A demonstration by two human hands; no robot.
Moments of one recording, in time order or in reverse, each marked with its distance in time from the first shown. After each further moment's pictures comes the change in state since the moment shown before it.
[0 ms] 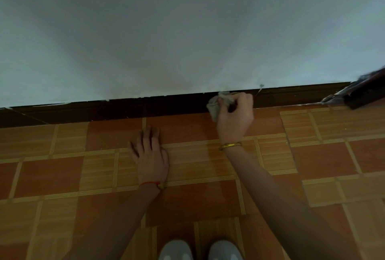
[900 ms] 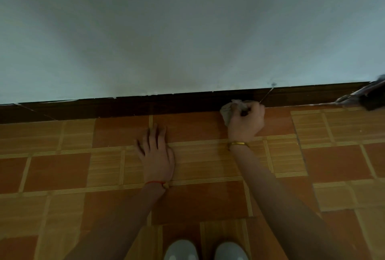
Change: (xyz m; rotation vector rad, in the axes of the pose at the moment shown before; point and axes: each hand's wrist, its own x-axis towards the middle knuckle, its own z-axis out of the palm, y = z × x) left_hand 0.000 -0.002 -0.004 -0.023 -0.039 0.000; right_hand -0.008 0.025 0.014 -0.077 0.028 0.258
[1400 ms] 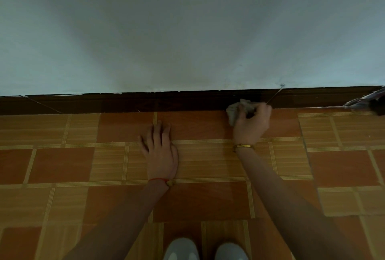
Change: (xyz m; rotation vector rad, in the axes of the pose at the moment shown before) left_hand 0.000 0.002 0.001 0.012 0.004 -0.016; right_hand 0.002 0.011 0.001 -0.032 -0.044 -0.090
